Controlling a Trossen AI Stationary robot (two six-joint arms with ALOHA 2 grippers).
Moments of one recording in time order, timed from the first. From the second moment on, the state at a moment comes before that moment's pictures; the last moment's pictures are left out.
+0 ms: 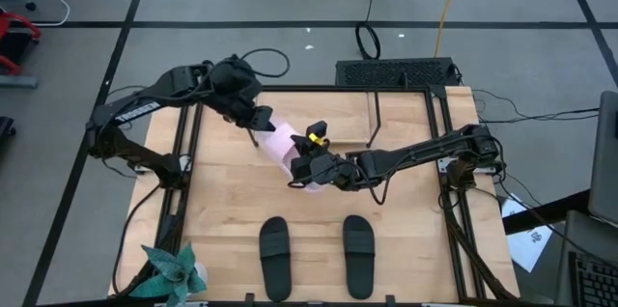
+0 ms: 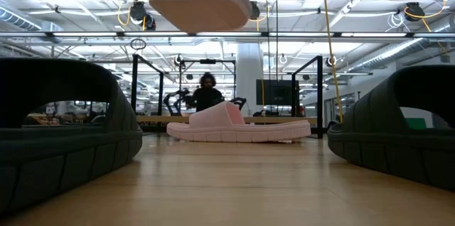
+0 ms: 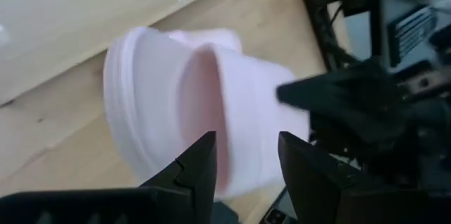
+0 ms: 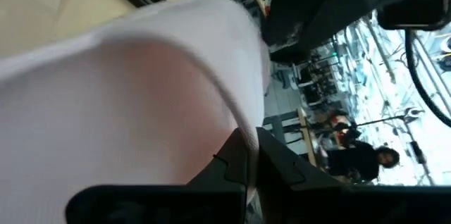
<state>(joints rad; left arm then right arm) 0.35 1.36 1.56 -1.08 0.35 -0.84 0.18 1.81 1.48 -0.08 0.90 -0.79</state>
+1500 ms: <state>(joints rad) 0.39 1.45 1.56 -1.11 0.50 -0.81 0.18 1.81 1.48 -0.05 0.91 -0.81</state>
